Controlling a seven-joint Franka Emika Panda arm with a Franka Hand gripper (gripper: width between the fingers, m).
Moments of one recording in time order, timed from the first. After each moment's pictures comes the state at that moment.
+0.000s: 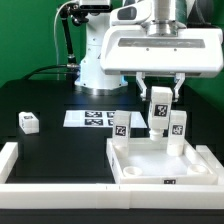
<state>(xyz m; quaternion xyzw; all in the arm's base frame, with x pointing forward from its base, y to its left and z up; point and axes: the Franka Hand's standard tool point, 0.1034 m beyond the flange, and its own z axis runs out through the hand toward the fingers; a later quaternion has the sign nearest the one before) 0.615 0.035 0.142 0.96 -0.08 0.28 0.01</state>
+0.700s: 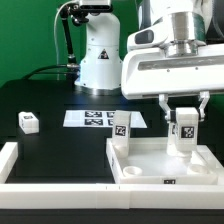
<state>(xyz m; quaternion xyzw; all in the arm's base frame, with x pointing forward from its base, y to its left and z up) 0.636 0.076 0.107 0.96 -0.10 0.27 -0.03</state>
